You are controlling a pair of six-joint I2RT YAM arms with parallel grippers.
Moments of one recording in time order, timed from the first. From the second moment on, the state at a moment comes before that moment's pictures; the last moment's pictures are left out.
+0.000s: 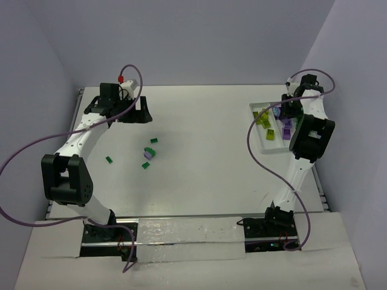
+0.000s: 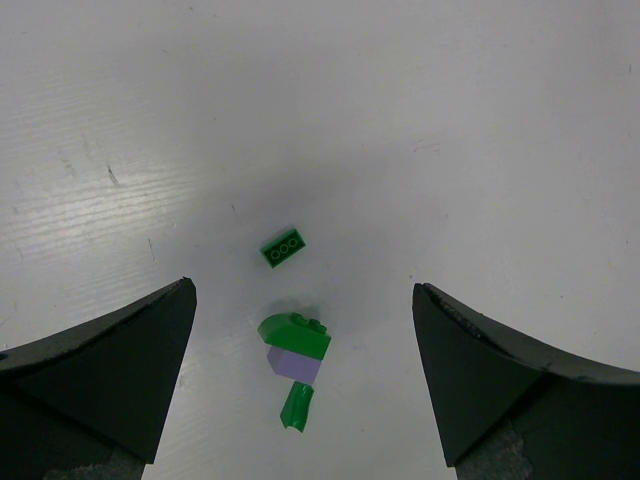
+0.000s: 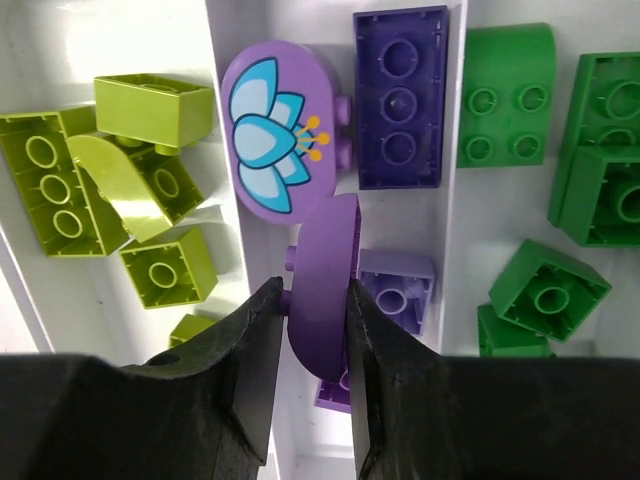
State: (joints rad) left arm -0.15 1.62 1.34 -0.49 0.34 -0.10; right arm -0.35 2.29 2.03 -0.89 -0.24 -0.29
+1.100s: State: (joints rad) left arm -0.23 1.62 1.16 -0.61 0.26 0.17; right arm -0.05 1.82 1.82 -0.87 -0.35 -0.18
